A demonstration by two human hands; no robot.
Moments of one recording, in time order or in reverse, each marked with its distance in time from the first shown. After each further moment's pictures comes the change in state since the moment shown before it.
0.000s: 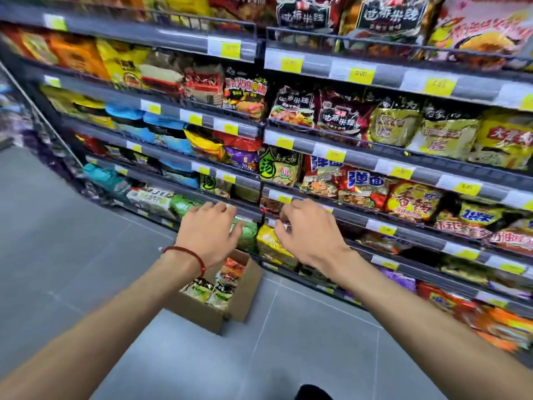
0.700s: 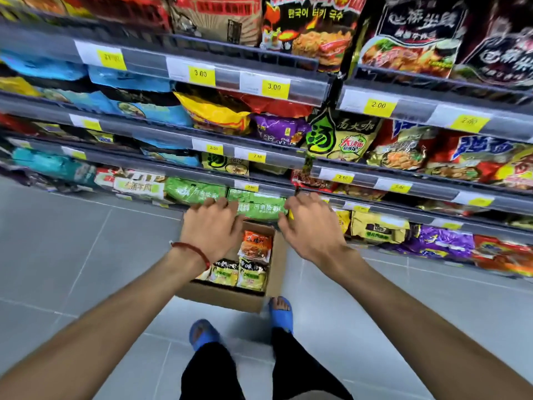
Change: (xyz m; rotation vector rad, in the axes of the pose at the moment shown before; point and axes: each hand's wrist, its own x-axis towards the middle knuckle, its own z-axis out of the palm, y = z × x) left_hand 0.177 -0.221 0.184 -0.125 -0.254 0.182; right_hand 0.213 -0.078 0.210 0.024 -0.215 0.333
